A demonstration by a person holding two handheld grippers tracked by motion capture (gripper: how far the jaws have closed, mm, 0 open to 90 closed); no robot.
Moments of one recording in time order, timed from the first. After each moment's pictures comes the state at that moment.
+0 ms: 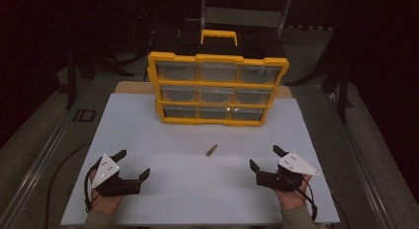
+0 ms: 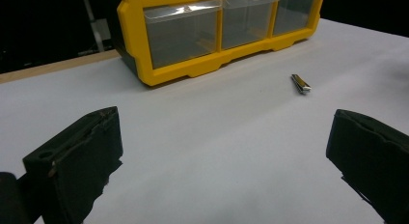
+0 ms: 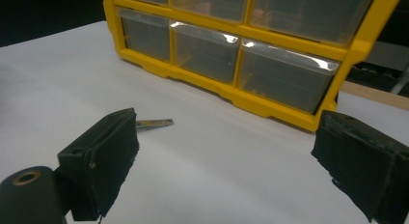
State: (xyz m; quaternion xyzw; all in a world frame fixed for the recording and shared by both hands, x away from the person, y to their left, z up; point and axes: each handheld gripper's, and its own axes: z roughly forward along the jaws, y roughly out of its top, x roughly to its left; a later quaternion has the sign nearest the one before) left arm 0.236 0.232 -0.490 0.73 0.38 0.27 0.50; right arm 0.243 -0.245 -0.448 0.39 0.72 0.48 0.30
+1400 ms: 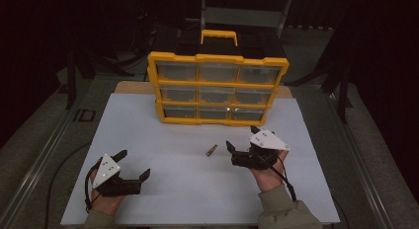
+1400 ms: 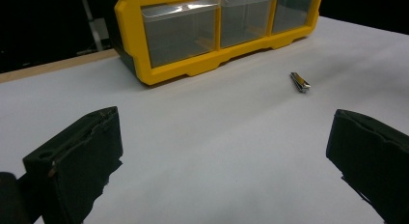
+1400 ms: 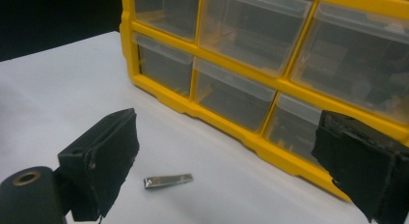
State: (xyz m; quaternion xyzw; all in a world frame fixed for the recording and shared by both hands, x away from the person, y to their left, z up) left arm 0.236 0.232 -0.490 0.73 0.37 0.27 0.50; right arm 0.287 -0.180 -0.414 0.36 0.74 0.47 0.31
